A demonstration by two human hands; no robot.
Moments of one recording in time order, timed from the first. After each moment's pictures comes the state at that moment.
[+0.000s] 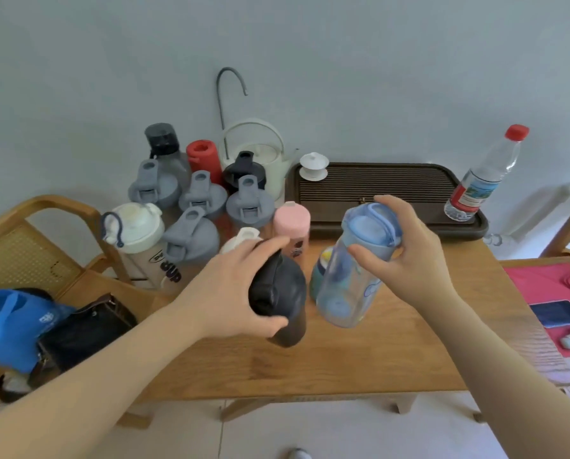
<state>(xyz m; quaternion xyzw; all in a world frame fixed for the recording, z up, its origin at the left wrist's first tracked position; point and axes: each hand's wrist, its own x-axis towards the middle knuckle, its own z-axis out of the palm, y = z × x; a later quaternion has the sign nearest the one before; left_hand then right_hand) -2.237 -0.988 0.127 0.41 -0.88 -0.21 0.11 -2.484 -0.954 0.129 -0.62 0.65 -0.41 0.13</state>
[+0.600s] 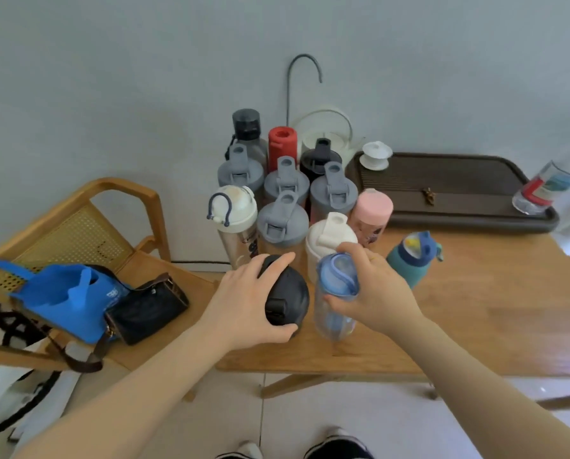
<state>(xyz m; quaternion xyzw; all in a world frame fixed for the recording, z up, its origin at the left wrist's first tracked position) -2.106 -0.980 0.077 0.47 -0.86 -0.17 0.09 -2.320 -0.955 0.084 -0.71 0.66 -0.20 0.16</state>
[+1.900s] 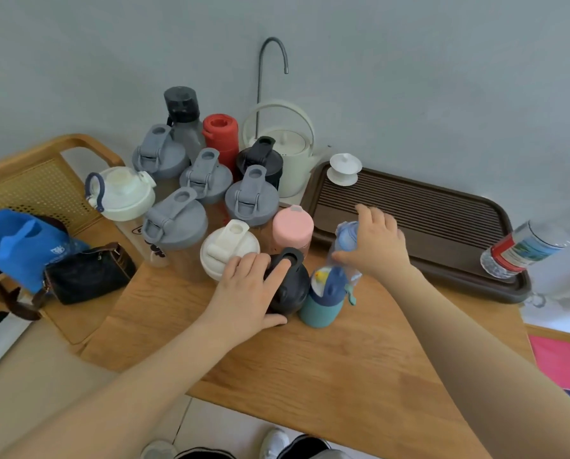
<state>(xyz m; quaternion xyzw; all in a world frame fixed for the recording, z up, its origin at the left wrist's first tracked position) -2.315 -1.018 0.037 0.53 -0.84 0.11 0.08 -2.524 -1.104 0.075 -0.71 0.69 -0.05 0.09</state>
